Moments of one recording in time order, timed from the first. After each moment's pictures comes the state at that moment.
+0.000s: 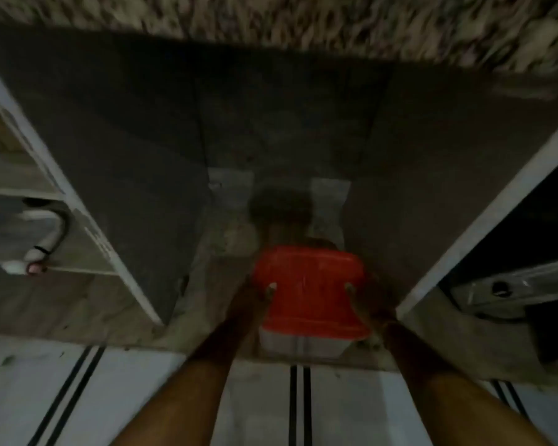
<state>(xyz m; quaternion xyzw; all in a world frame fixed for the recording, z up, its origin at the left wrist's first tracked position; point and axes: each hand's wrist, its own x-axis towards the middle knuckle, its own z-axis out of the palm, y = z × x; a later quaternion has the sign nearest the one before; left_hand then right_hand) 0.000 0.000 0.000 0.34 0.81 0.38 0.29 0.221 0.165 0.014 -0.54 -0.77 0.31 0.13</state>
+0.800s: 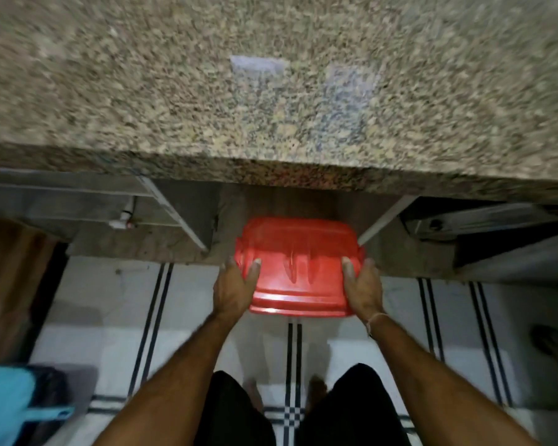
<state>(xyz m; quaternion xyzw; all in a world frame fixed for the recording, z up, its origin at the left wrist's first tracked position) 0.087 -0.177 0.351 0.20 0.88 0.31 0.30 0.294 -0.022 0.344 -0.64 -0.65 0.40 0.10</state>
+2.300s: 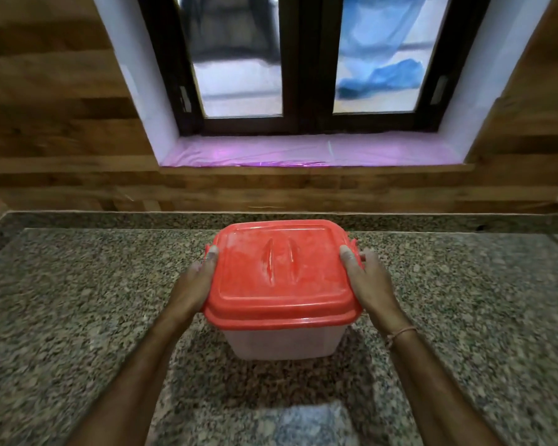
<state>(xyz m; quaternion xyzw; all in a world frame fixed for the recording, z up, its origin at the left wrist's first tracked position) -0.159 0.117 0.768 0.24 0.85 0.40 0.23 0.094 0.301 0.767 -0.52 -0.69 0.43 0.26</state>
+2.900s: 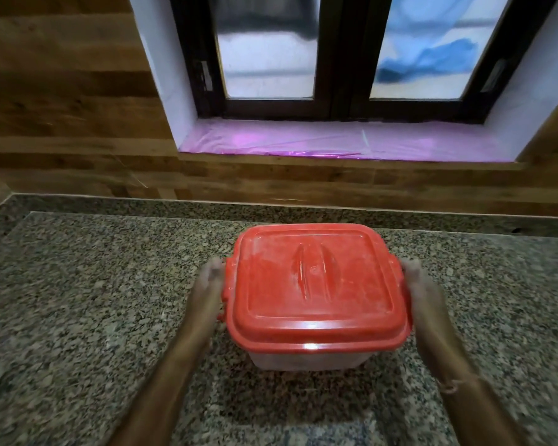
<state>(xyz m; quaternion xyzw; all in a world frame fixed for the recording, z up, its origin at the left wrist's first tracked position) -0.176 0.084 0.752 0.20 0.75 0.55 0.30 0.091 0.278 0.757 -0.47 -0.61 0.54 0.34</state>
